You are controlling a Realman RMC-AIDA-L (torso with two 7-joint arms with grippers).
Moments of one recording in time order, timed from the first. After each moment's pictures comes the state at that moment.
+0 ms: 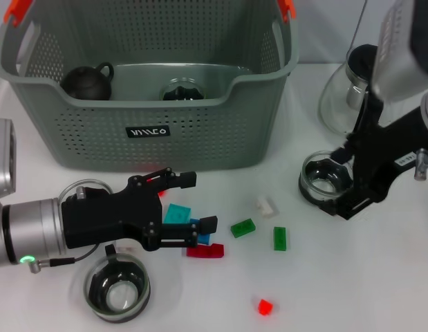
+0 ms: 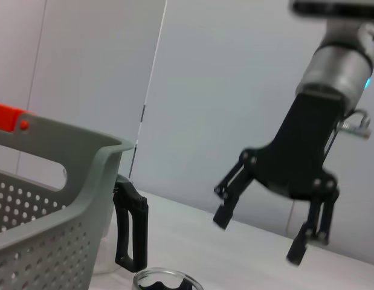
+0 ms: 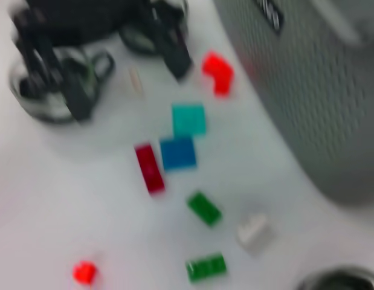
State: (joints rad) left arm -0.47 -2.12 0.63 0.49 1.96 1.65 -1.11; right arm 0.67 2.10 -1.27 -1.50 -2.55 -1.78 2.16
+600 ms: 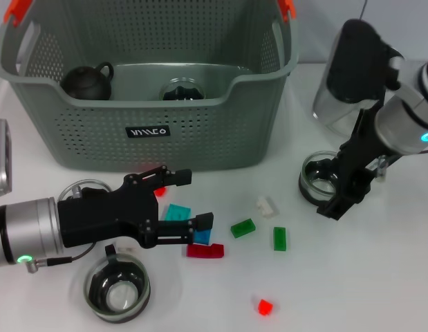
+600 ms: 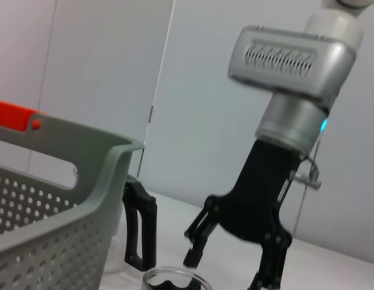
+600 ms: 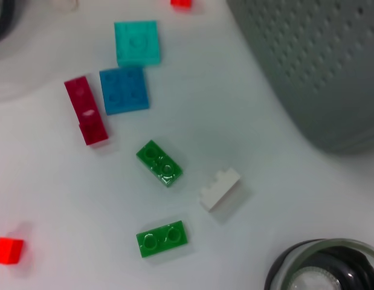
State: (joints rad) left arm -0.46 -2.12 0.63 0.49 1.95 1.64 -1.11; right arm 0.83 2.10 -1.36 -1.12 -2.71 -1.55 2.19
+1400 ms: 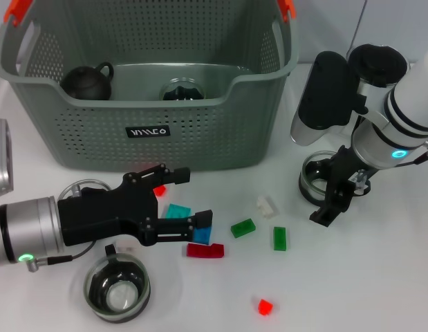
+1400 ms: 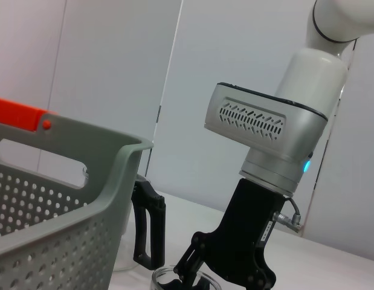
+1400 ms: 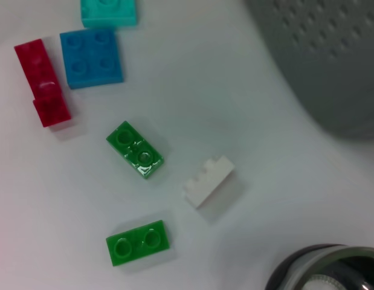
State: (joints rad) left arm -0.46 -2.12 0.63 0.49 1.94 1.62 -1.11; right arm 0.89 2.10 -1.44 -0.87 -2.71 -1.34 2.21
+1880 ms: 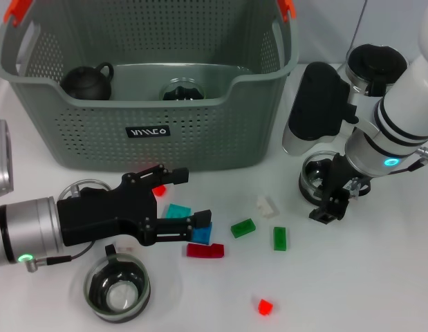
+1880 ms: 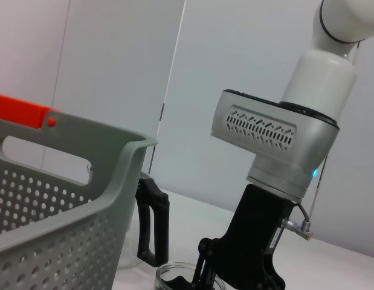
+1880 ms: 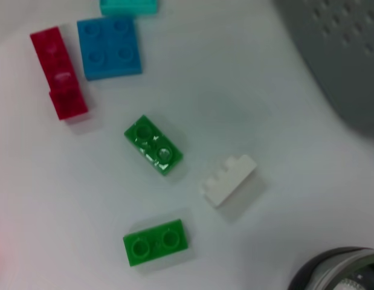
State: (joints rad) left arm -0.46 -2.12 0.63 0.49 1.94 1.62 -1.11; right arm 0.89 2.11 -1.51 -0.87 -2.70 -1.33 2.25
